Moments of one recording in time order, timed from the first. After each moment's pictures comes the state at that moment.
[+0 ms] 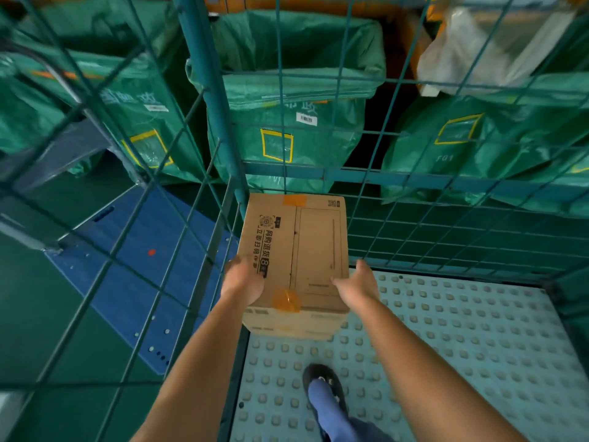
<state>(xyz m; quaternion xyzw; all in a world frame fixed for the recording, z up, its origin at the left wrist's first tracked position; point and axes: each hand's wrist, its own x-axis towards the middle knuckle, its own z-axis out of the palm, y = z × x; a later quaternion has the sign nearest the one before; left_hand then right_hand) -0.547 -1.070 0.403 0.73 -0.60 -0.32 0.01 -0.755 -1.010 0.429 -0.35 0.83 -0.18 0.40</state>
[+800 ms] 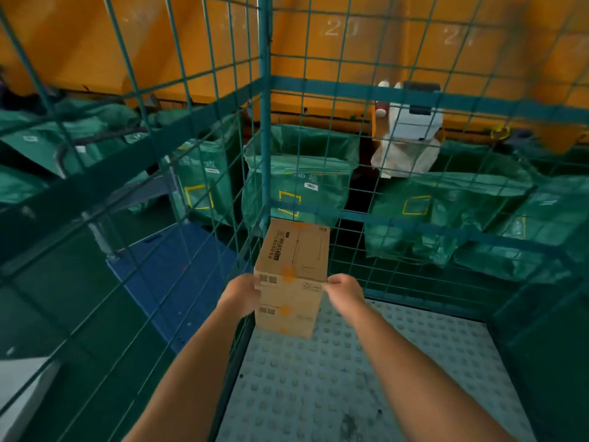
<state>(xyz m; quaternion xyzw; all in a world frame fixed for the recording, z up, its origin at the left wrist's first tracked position) -0.506 -0.772 0.609 0.70 -0.64 -0.29 0.08 -0.713 -0.746 0.617 -0.45 0.76 -0.27 0.39</state>
